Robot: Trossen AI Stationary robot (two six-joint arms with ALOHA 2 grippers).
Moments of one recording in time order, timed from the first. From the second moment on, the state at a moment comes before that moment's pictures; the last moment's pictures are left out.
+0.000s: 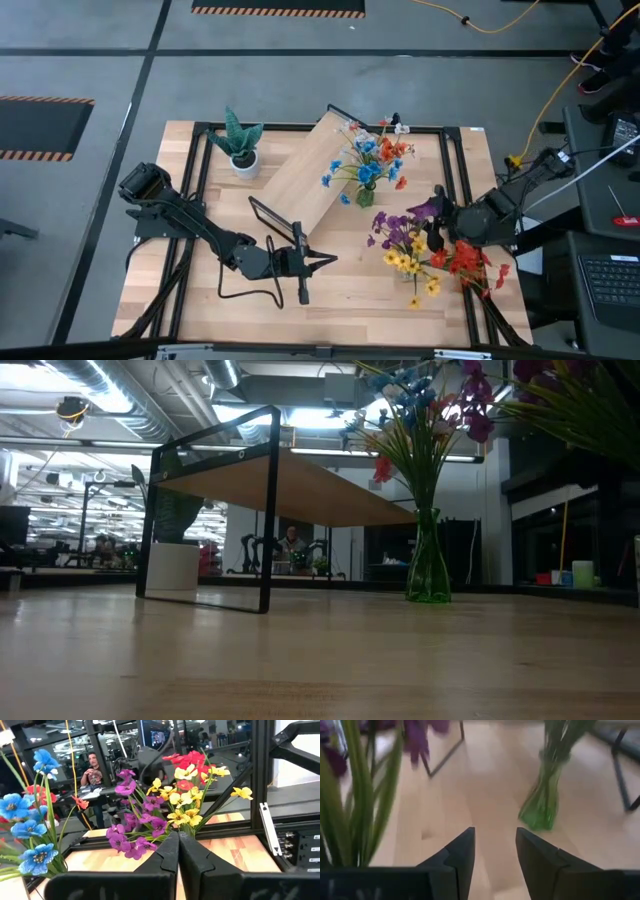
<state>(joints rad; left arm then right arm) -0.54 1.66 1.04 0.62 -0.71 0.17 0.60 0.44 0.34 -0.53 0.68 0.56</state>
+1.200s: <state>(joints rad) -0.54 1.66 1.04 0.62 -0.71 0.25 -0.05 0.49 0.13 0.10 0.10 0.15</state>
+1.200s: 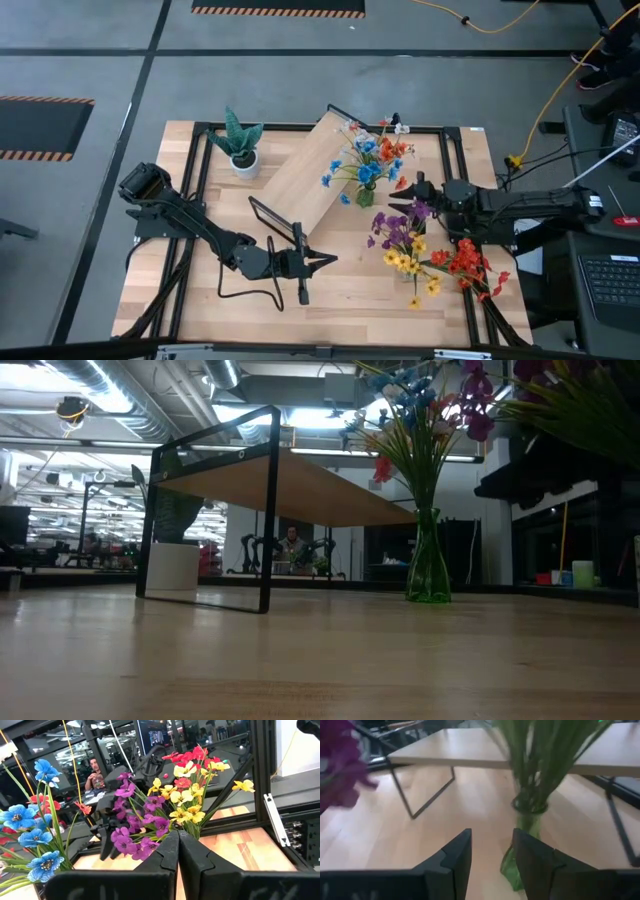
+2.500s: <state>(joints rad) -0.42 1.11 0.51 0.63 -0.63 0.20 -0.06 0.57 0.02 0.35 0.07 0.01</state>
